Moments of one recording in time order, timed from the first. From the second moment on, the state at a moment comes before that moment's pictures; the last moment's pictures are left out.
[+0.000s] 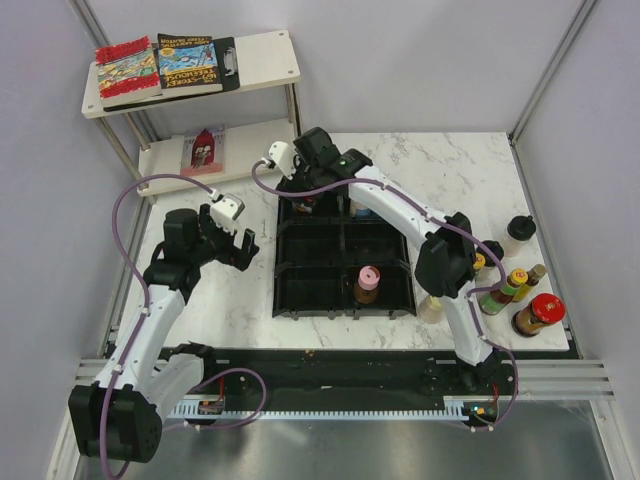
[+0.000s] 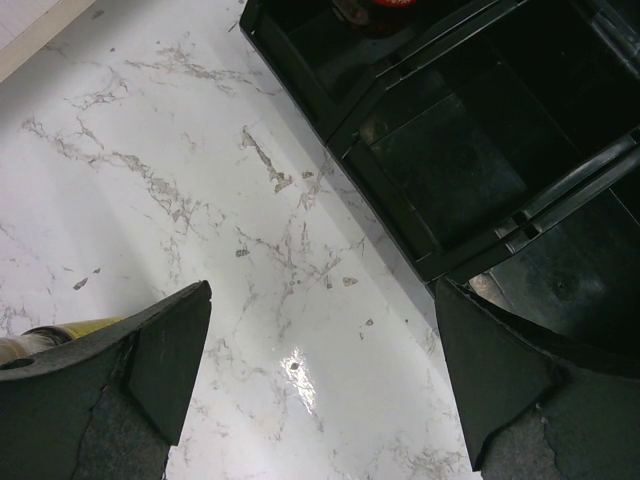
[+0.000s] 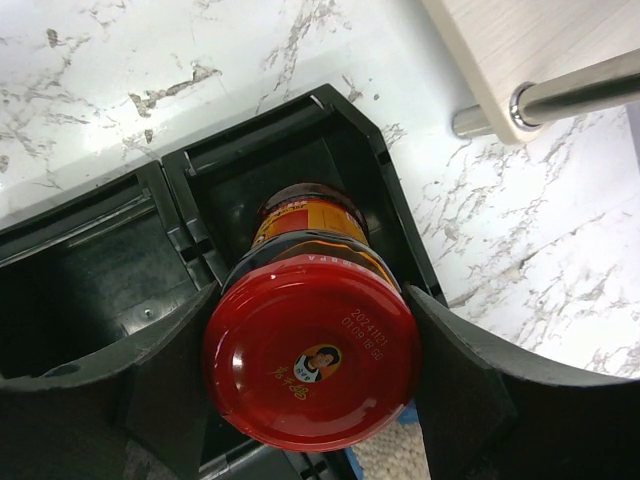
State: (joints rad) left arm -0.09 0.92 0.68 -0.31 0.40 0.30; right arm 0.74 2.19 2.15 -0.74 -0.08 -0.47
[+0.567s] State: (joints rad) left arm -0.09 0.93 0.68 -0.31 0.40 0.30; right arm 0.74 2.27 2.12 -0.67 -0.07 -0.47
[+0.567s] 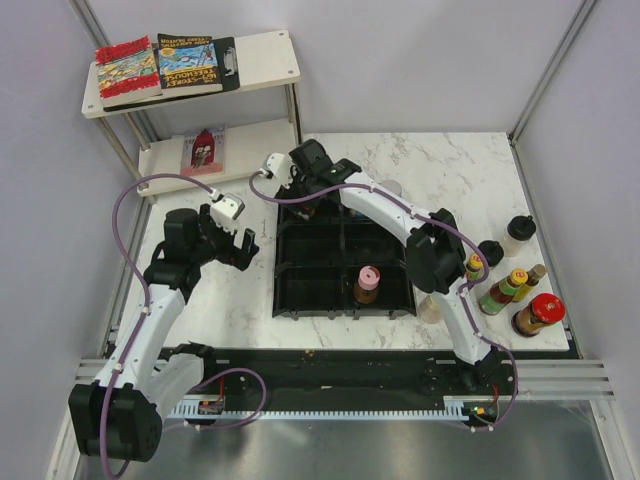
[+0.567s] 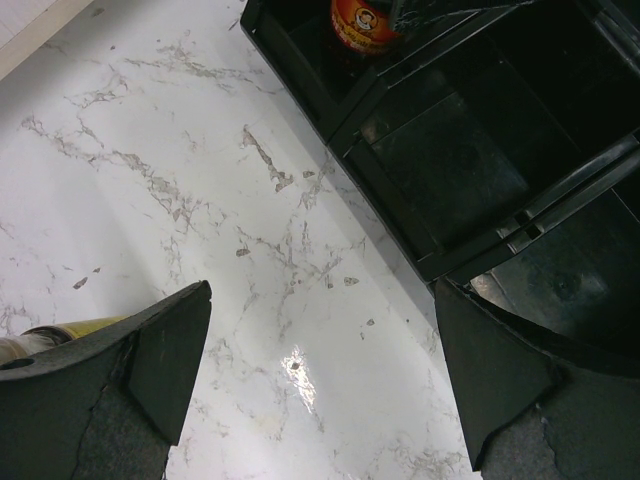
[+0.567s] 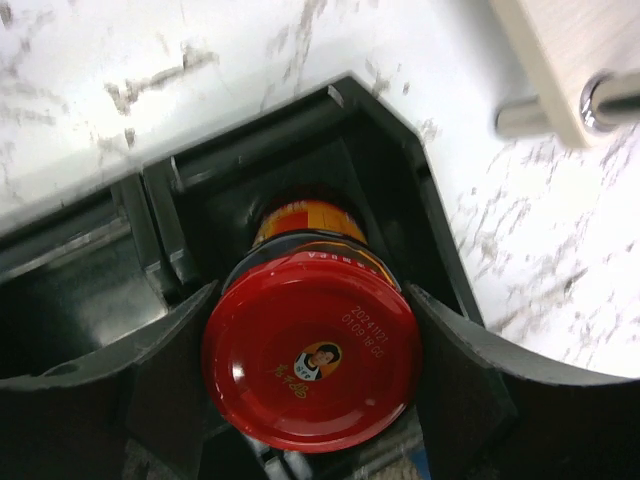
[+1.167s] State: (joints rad) left arm -0.08 0.93 0.68 -0.31 0.40 0.30; right arm 0.74 2.28 2.12 -0.64 -0.10 -0.45
